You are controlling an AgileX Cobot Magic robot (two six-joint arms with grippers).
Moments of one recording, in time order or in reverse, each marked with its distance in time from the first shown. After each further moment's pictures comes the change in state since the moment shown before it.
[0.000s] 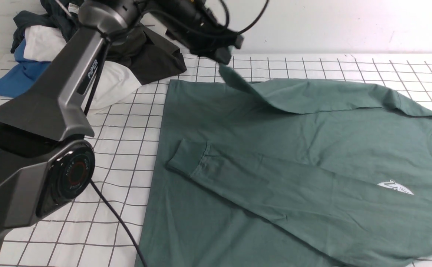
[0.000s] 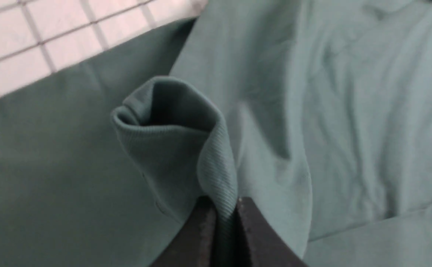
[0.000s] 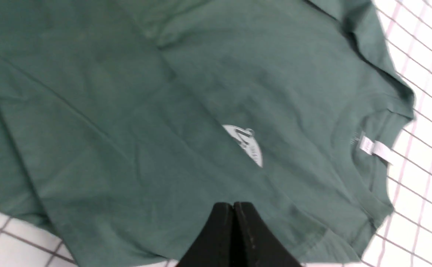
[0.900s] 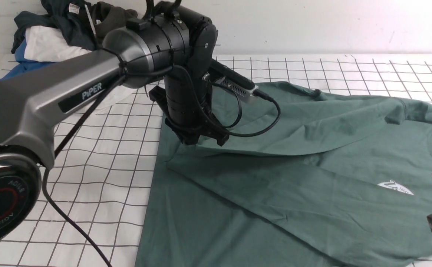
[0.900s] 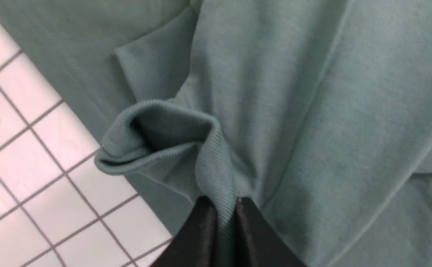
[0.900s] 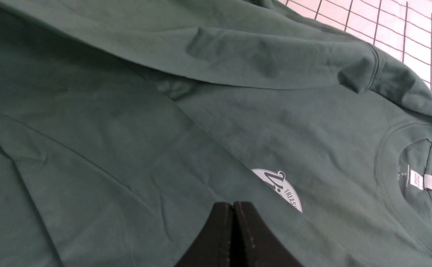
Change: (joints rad) right arm -0.102 -0.126 0.313 0.007 -0.449 0.103; left arm -0.140 -0.328 0.858 0.435 -0.031 -0.104
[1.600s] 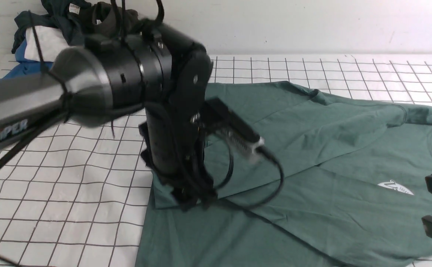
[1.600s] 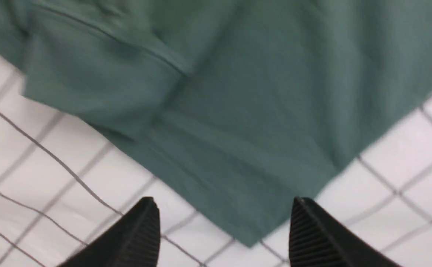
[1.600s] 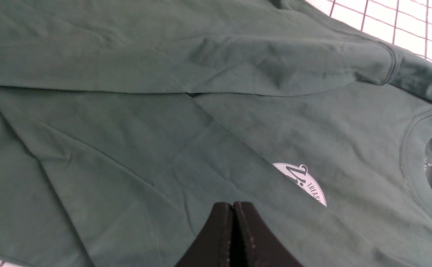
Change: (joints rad) right arm 0.006 0.004 0.000 0.084 0.006 -0.026; left arm -0.141 -0.311 0.481 -0.021 -0.003 0.126
